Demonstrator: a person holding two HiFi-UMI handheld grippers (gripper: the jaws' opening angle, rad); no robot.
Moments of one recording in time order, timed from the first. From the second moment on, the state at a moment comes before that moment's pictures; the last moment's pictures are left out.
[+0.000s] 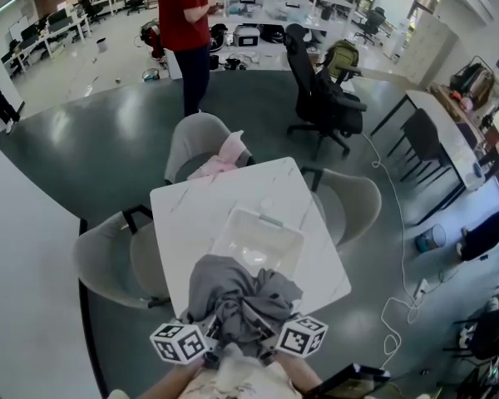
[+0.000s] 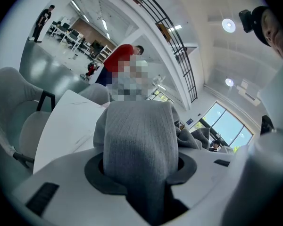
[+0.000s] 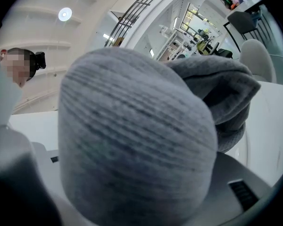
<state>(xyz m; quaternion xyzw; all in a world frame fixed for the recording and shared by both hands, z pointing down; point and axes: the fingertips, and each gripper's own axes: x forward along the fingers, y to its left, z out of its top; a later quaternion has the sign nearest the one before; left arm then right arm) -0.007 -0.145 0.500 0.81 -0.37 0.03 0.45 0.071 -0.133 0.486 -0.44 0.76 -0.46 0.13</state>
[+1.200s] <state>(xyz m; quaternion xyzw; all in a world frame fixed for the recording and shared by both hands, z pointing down) 0.008 -0.198 0.563 0.78 -0.40 0.14 0.46 0.094 -0.188 0.559 -0.45 0.75 -0.48 0.10</state>
